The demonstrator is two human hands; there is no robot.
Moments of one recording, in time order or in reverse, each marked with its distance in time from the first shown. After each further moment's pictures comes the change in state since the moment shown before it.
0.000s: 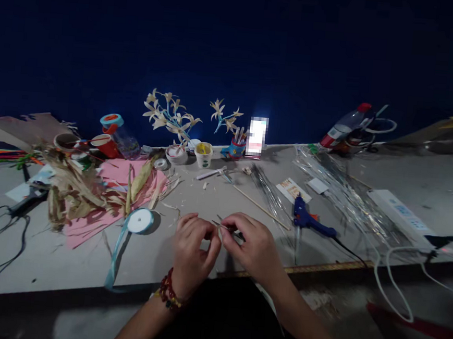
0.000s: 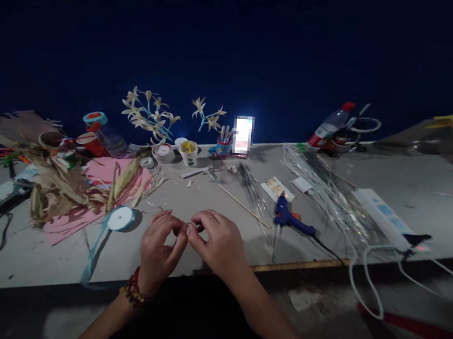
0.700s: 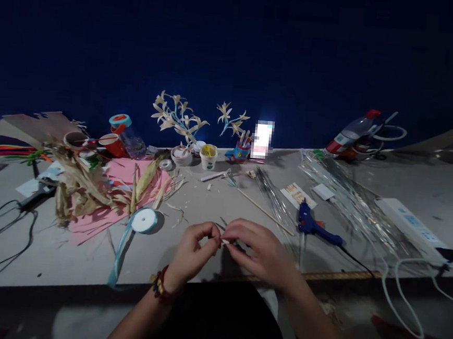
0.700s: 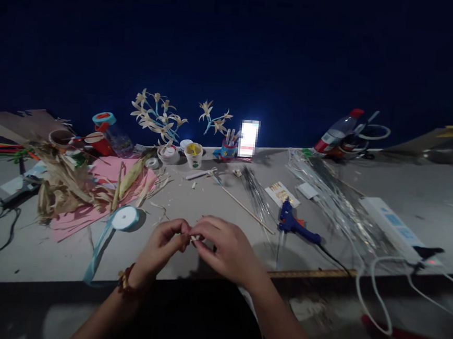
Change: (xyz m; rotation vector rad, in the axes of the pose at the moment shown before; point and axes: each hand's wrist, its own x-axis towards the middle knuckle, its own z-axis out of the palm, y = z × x) left_hand 0.006 -0.012 -0.010 -0.689 -0.423 -0.545; right_hand 0.007 0.013 -0.018 0.204 -0.312 -0.165
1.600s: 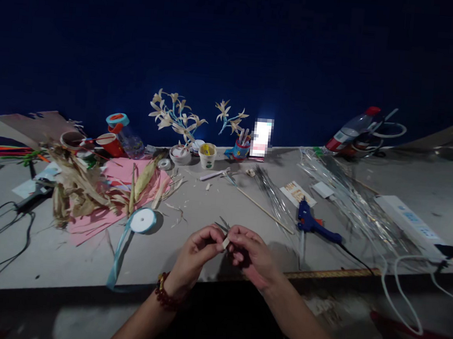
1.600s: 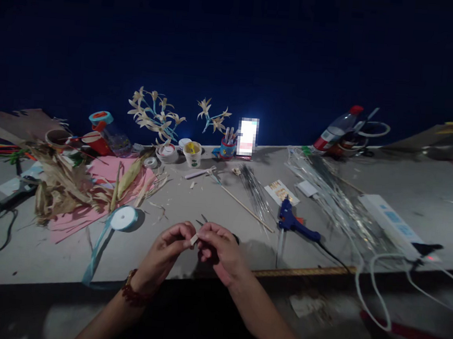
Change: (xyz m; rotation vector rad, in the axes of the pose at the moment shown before) left_hand -0.008 -0.024 0.014 -0.523 -0.018 -0.039; right_hand -0.008 0.012 0.046 1.332 0.337 0.849
